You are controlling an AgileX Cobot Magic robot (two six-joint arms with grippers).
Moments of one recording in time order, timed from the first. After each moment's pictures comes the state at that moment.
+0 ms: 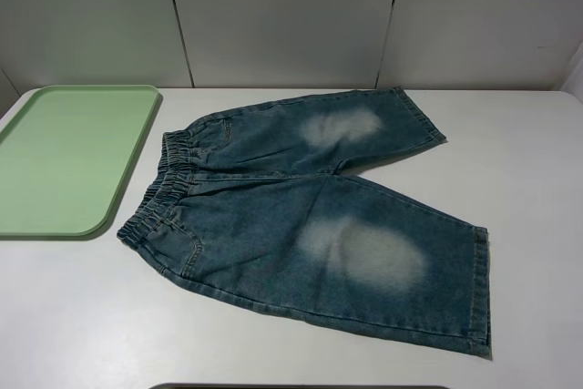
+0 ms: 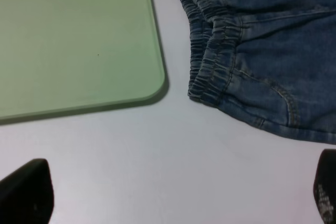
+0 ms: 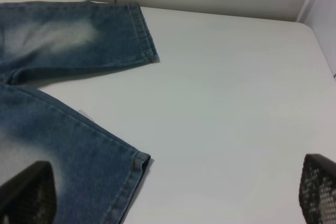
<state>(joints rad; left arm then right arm) -0.04 0.00 -0.49 -0.02 1.06 0.07 0.00 0.02 -0.50 0.01 1.03 -0.08</state>
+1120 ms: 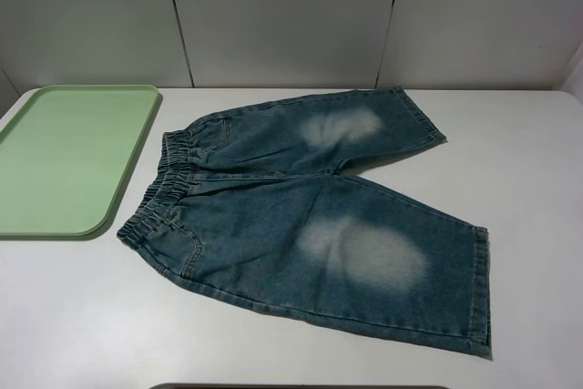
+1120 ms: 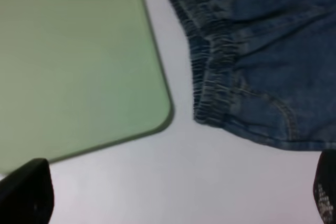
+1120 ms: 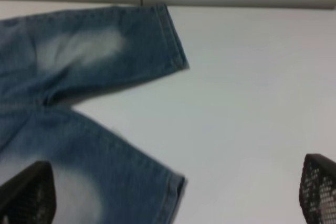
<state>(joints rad) -0.16 0.59 -0.83 0.00 1.00 0.16 0.00 0.38 -0.64 0.10 0.91 -0.06</state>
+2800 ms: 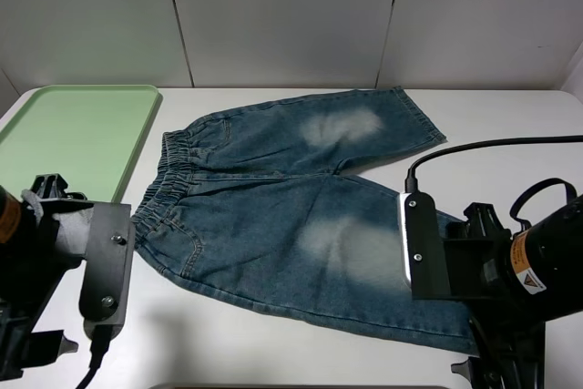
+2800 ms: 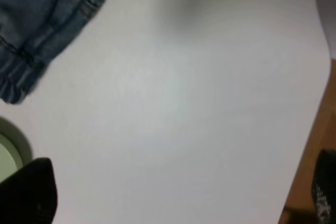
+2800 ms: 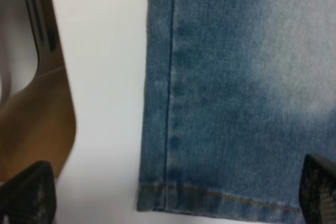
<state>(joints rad) -0.76 1.25 -0.54 0.24 0.75 0.53 0.86 1.26 -0.45 -0.14 0.70 -0.49</state>
